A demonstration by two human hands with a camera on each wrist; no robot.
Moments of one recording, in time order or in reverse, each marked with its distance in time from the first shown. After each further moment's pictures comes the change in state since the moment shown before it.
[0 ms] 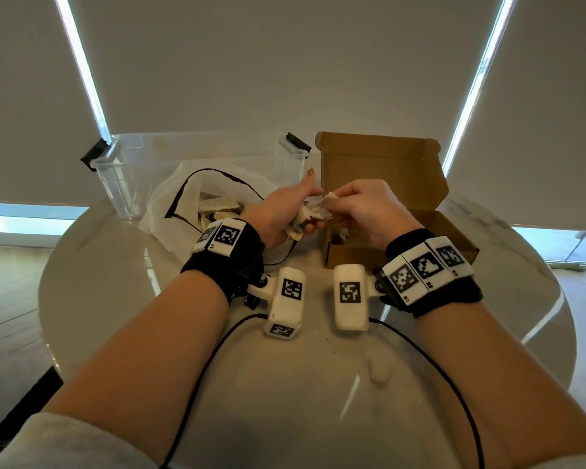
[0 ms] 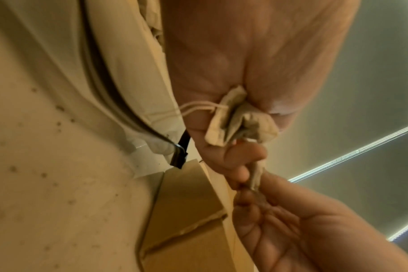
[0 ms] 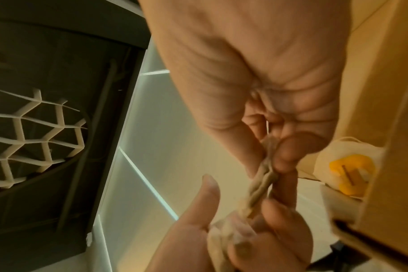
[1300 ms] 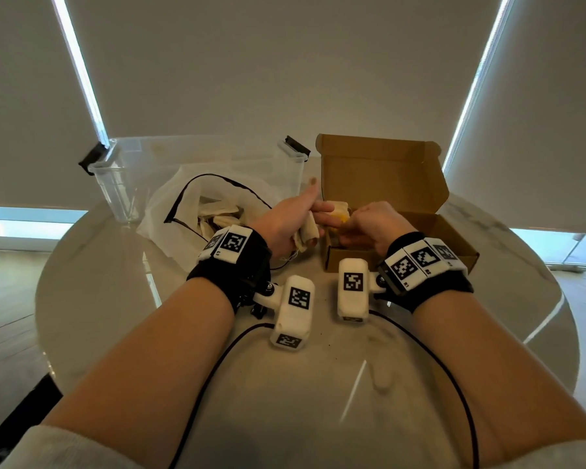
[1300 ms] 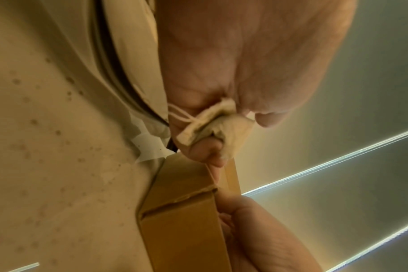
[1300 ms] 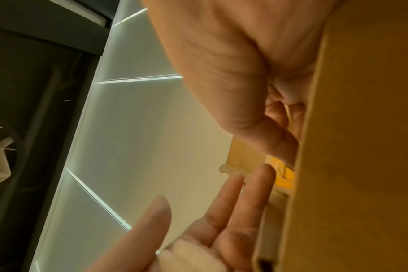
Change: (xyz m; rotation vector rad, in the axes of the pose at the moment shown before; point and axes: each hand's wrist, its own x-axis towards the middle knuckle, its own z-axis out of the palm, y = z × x) left_hand 0.010 -0.009 0.004 -0.030 0.005 -0.080; right_hand 0.028 0.018 -0.002 0.069 0.051 0.337
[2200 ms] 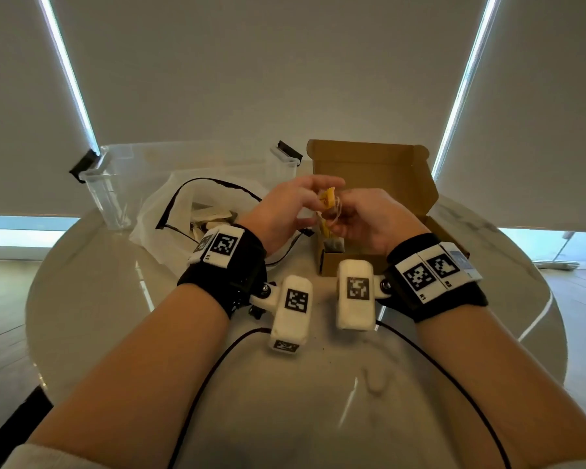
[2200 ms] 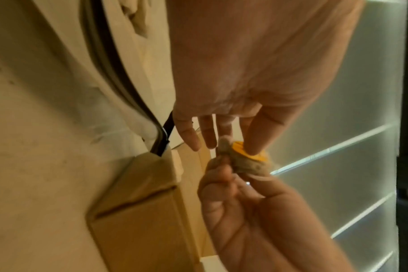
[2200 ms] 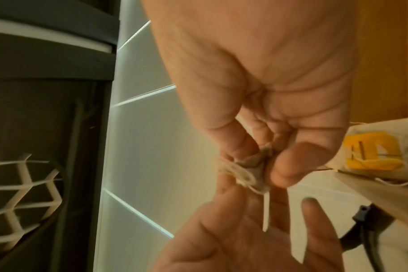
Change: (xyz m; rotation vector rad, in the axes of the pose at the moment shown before) left_hand -0.017 0.015 0.007 0.117 -0.102 0.318; right_hand -0.035 -0.010 -0.008 0.324 -0.217 -0.206
